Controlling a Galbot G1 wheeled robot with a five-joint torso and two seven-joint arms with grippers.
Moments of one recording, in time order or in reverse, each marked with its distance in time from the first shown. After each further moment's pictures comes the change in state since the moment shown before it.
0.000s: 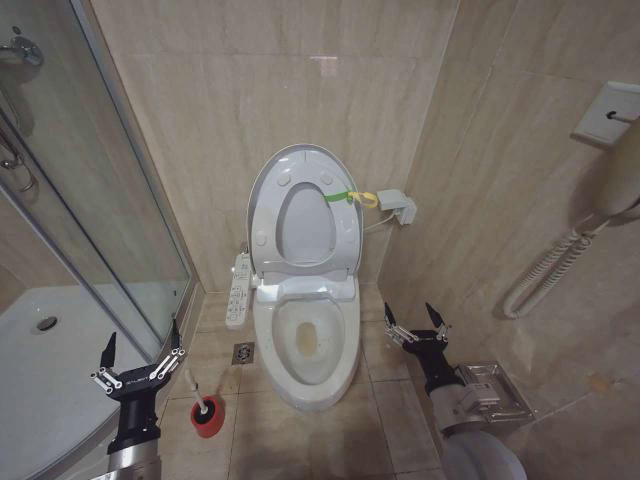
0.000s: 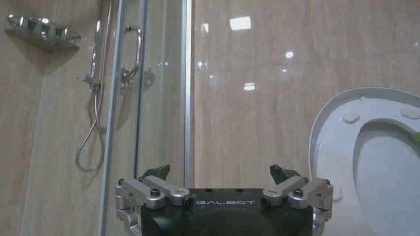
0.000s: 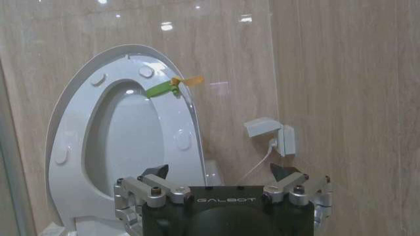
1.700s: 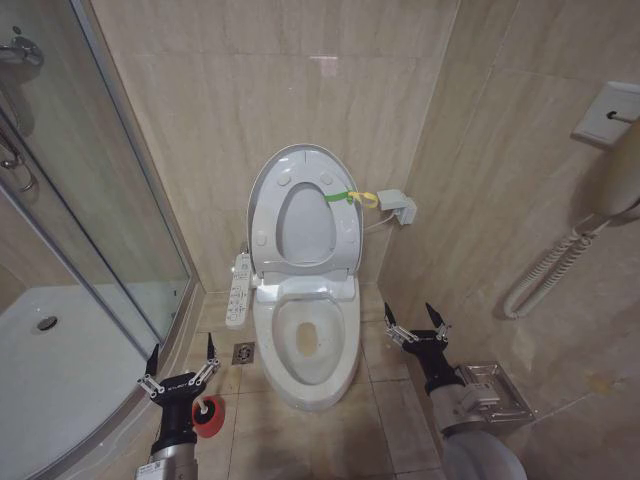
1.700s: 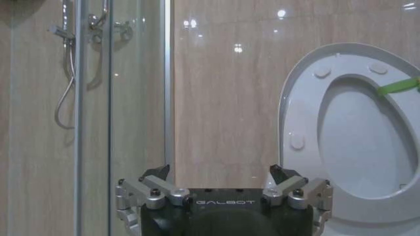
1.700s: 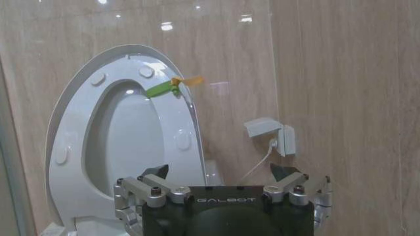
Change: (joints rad) left arm -0.001 -0.035 0.127 0.030 0.071 0.128 -0.027; right arm 0.000 0.000 0.000 0.000 0.000 0.000 0.000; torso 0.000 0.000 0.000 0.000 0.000
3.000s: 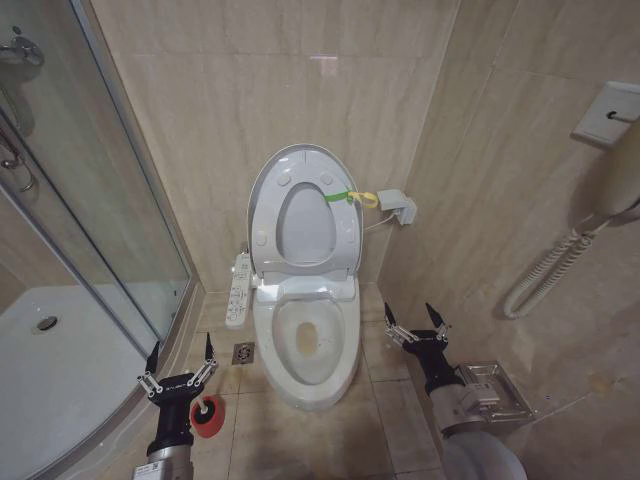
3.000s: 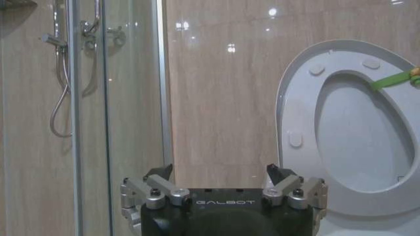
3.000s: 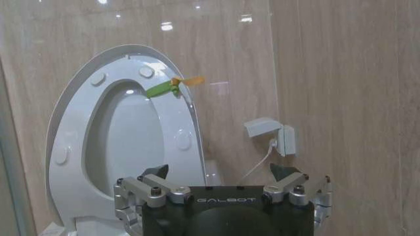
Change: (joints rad) left arm 0.012 -0.001 -0.030 -0.010 0.026 0.006 0.030; right arm 0.000 0.000 0.000 0.000 0.000 0.000 0.000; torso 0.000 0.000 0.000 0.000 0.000
